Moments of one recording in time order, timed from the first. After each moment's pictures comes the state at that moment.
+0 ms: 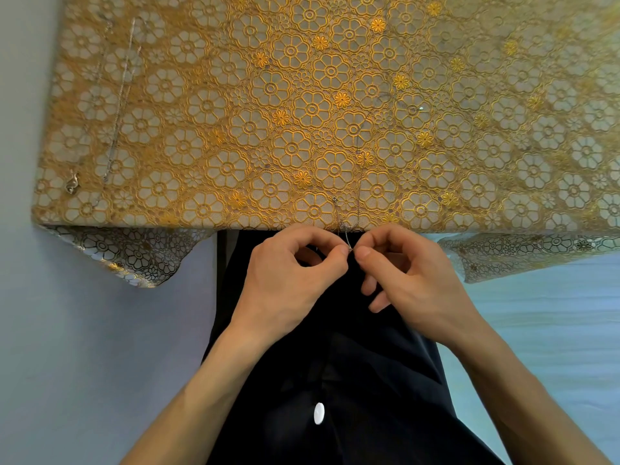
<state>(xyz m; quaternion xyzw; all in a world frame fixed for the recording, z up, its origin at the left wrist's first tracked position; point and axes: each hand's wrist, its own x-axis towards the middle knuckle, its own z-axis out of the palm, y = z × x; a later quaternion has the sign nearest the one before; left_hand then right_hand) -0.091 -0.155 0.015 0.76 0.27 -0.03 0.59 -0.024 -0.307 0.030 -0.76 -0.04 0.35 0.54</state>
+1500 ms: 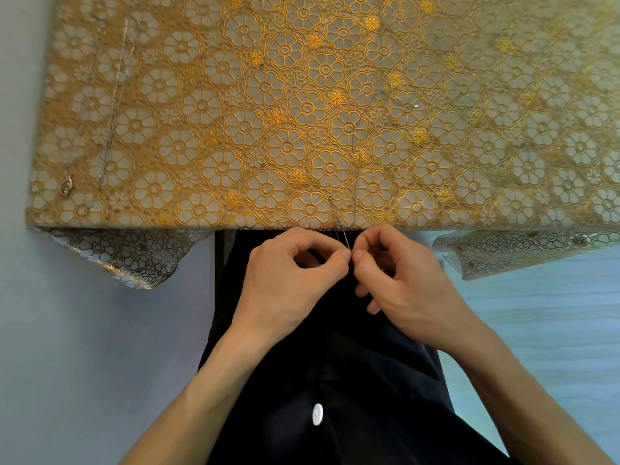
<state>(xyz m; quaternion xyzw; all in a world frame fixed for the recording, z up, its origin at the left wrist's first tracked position) -0.092 -0.159 0.015 0.77 0.27 -0.04 0.58 -0.028 -0.307 0.027 -0.81 -0.12 0.32 0.48</state>
